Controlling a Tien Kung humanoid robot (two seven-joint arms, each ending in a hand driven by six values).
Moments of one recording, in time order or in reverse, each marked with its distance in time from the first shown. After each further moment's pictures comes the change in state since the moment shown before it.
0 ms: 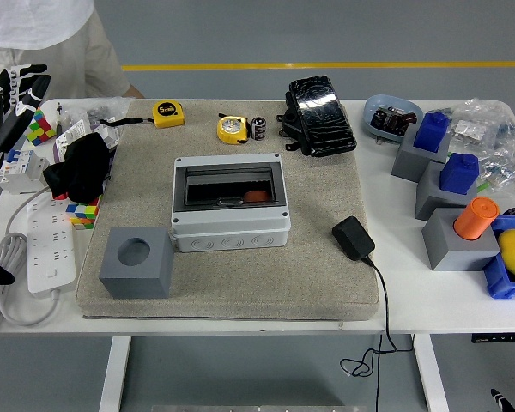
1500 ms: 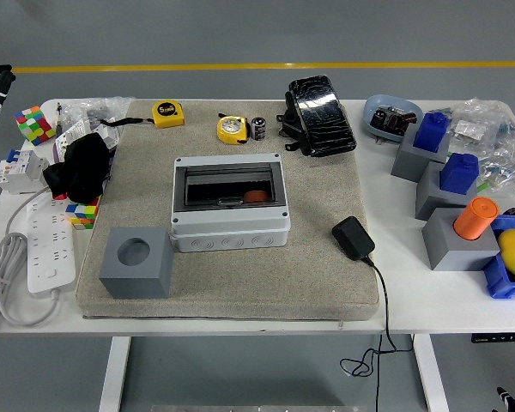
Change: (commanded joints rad) left arm 0.032 -0.019 -0.125 -0.009 0.039 -0.044 0.036; right arm -0.002 -0.006 0.047 0.000 -0.021 -0.001 0.000
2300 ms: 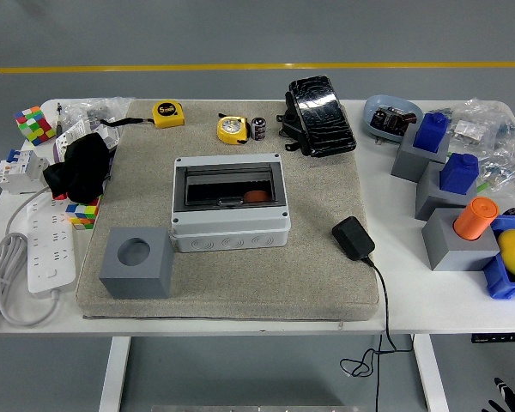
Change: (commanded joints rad) left arm -0.002 0.032 -0.013 -0.017 -0.009 -0.010 0.001; right arm 0.039 0.002 -0.062 0.003 0.038 0.006 0.001
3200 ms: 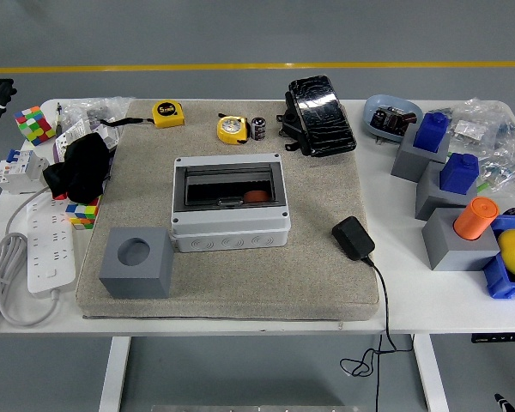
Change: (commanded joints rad) left arm 0.052 -0.014 0.029 -0.024 0.000 -0.009 0.016; right arm -0.057 0.008 0.049 0.000 -0.036 -0.008 -0.006
